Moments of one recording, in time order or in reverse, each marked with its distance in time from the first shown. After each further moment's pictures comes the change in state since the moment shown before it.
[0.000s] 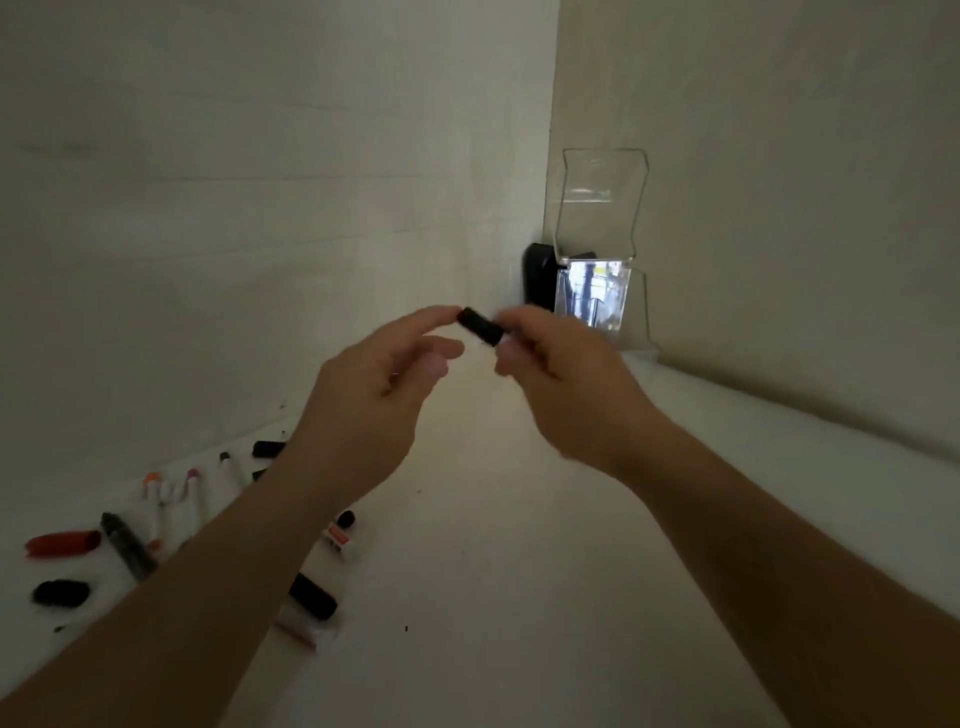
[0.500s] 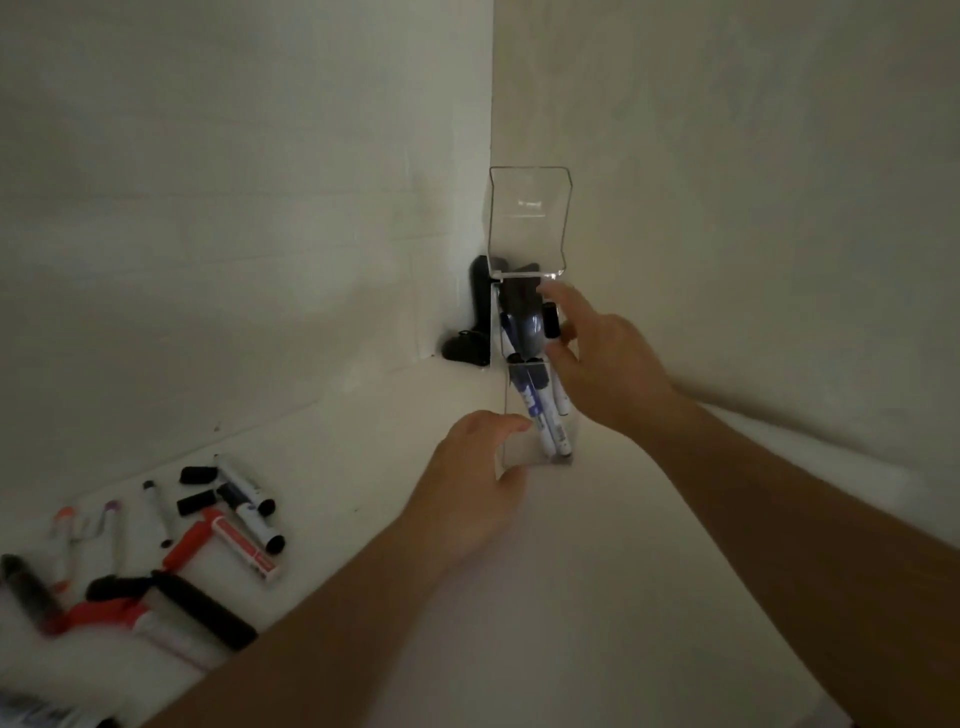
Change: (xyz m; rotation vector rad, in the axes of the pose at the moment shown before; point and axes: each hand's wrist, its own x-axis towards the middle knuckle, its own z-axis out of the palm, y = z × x) left_hand -0.007 -0.021 0.143 0.173 -0.310 -0.036; right_hand 0.013 0.087 -0.060 -0.379 0.091 0.117
